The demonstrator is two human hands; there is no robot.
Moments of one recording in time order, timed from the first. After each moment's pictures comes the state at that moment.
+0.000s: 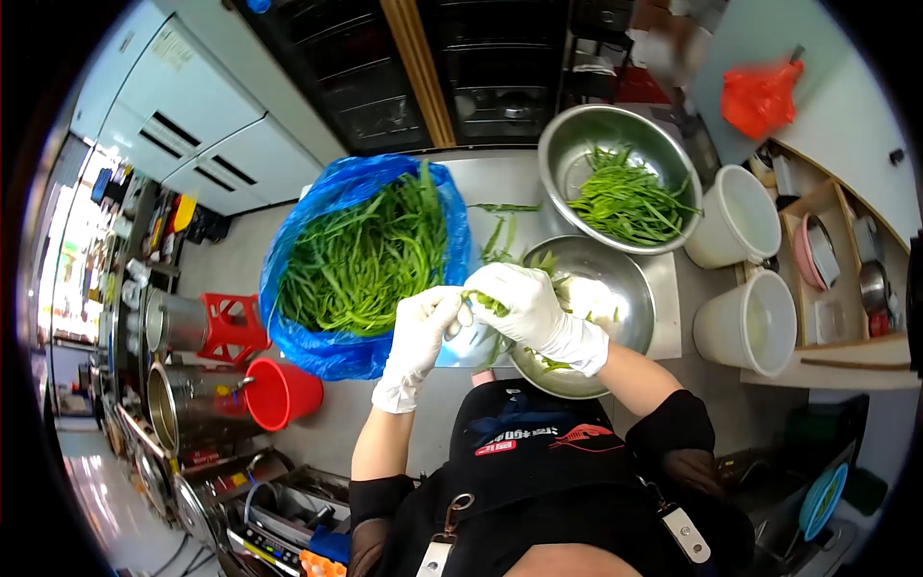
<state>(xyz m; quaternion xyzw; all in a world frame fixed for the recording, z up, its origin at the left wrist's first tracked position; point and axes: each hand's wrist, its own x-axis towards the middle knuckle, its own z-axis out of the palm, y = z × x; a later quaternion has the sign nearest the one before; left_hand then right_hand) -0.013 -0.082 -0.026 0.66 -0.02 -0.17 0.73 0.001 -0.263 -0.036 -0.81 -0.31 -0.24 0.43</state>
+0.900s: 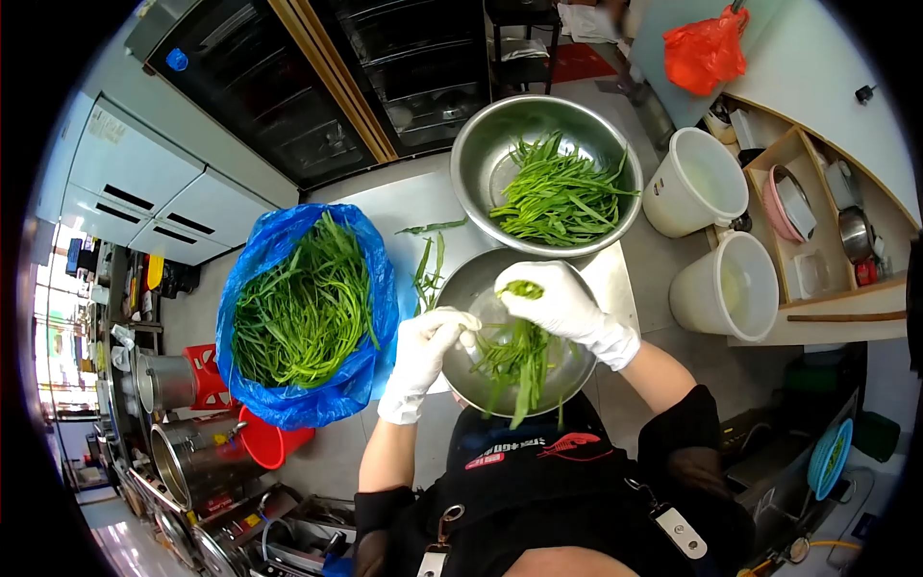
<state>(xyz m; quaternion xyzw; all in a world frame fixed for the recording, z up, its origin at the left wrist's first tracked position) 0.003 -0.189 -0.043 0.65 -0.14 -0.21 0.71 -0.004 -0.414 -0.023 -0.79 -0.12 0.00 0.60</state>
